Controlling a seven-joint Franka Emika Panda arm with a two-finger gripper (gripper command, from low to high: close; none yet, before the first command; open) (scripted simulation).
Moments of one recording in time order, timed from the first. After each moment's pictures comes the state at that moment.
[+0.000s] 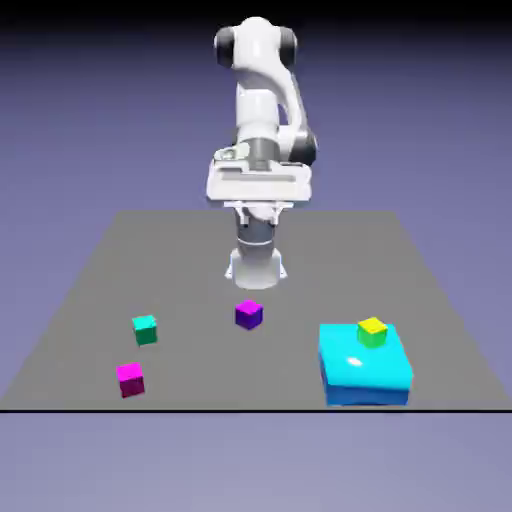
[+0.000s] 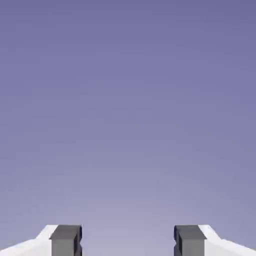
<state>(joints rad) -0.02 -0.54 0.02 -2.79 -0.02 3.02 0.69</state>
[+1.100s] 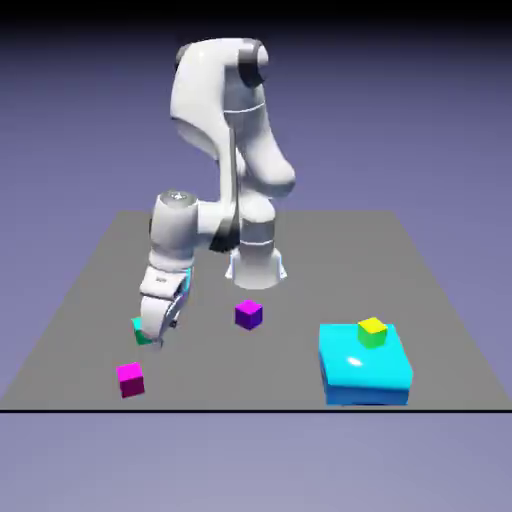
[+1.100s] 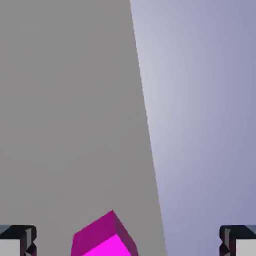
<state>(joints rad) -0.96 0.29 0.56 -2.32 -0.49 2.62 -0.75</state>
